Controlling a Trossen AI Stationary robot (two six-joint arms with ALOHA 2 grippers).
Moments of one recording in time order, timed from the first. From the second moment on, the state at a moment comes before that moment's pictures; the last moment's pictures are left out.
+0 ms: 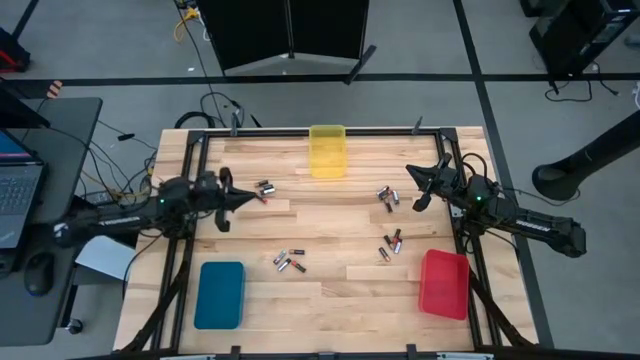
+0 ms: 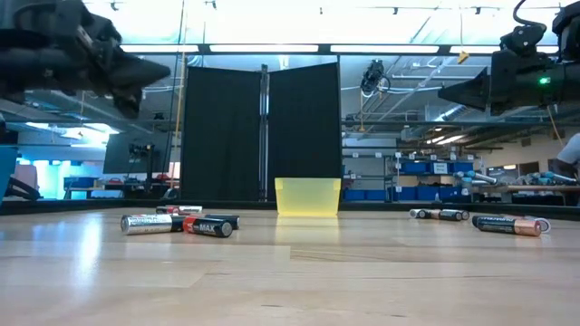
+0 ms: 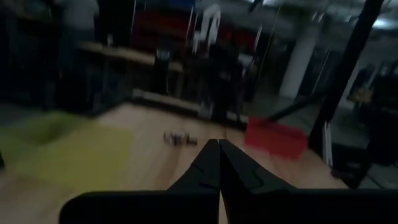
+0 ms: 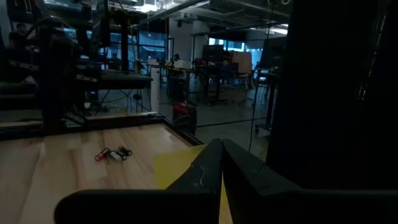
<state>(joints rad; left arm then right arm) 0.25 0.32 0.07 0.29 0.14 -0.25 -0.37 0.10 0.01 0.21 0.20 -0.08</state>
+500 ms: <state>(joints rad) 0.22 0.97 0.45 0.29 0.04 -0.30 -0.37 0.10 0.01 0.21 0.20 -0.08</state>
